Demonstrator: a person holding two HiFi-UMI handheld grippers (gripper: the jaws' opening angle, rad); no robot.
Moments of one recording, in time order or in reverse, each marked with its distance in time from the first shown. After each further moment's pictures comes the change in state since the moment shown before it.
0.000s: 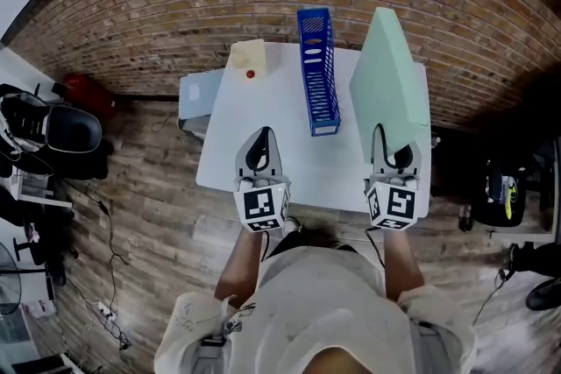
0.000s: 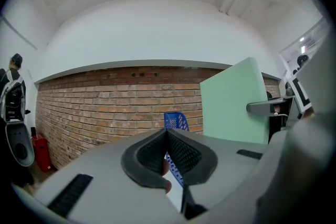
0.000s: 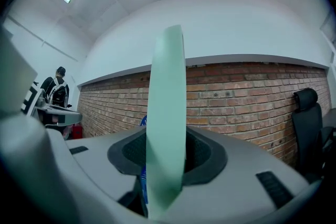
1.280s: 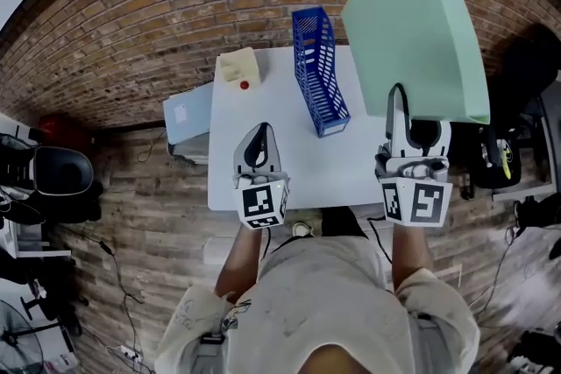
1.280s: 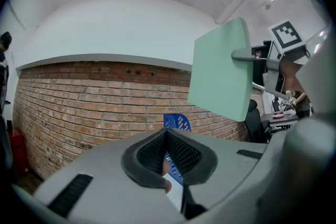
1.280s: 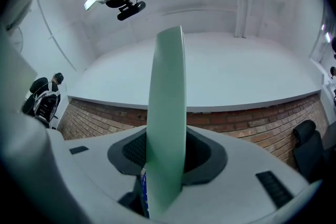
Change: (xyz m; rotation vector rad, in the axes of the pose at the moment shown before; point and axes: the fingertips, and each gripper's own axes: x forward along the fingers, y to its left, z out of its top) left arm 0.032 0.047 -0.008 -0.032 -0.046 -0.187; right arm 0.003 0.062 0.161 -0.093 -0.374 -0.098
